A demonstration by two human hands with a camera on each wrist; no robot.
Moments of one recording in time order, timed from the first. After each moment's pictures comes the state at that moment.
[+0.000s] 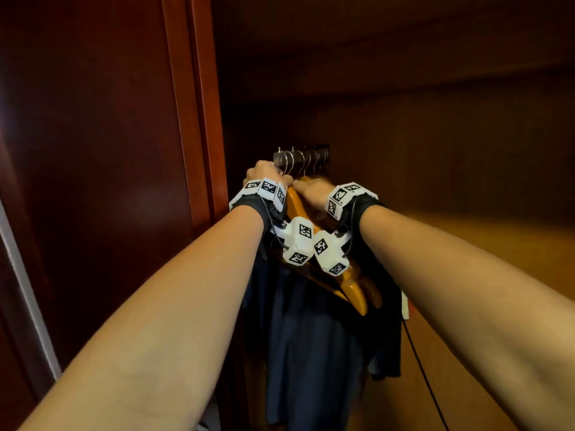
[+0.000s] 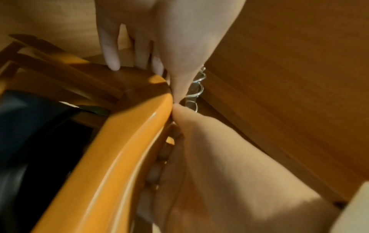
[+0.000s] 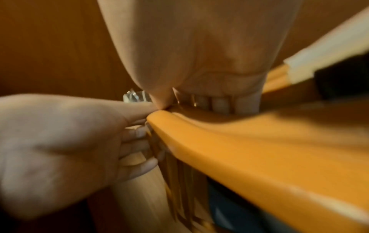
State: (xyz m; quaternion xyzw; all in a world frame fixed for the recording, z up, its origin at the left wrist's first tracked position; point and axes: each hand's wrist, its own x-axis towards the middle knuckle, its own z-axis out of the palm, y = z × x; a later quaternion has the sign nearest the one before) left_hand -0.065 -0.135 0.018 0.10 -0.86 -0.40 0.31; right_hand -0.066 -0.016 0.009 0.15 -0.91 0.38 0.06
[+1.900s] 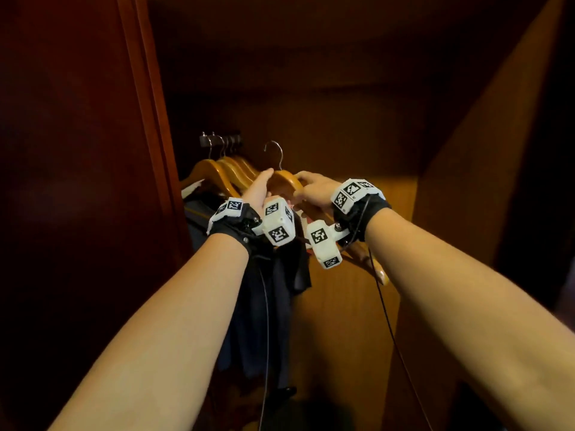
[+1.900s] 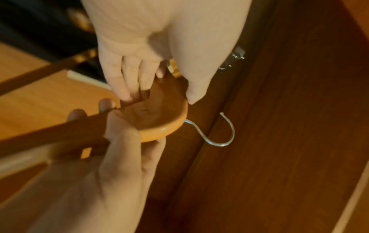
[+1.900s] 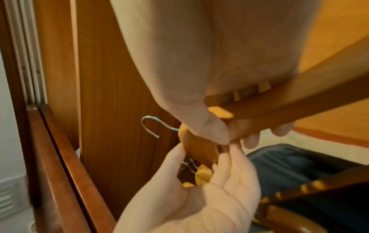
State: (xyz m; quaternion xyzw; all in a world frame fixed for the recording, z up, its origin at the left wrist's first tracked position) left_hand 0.117 -0.050 -0.039 -0.05 -0.58 -0.80 -0.15; right_hand 0.171 0.085 -0.015 0.00 -0.90 0.44 0.05
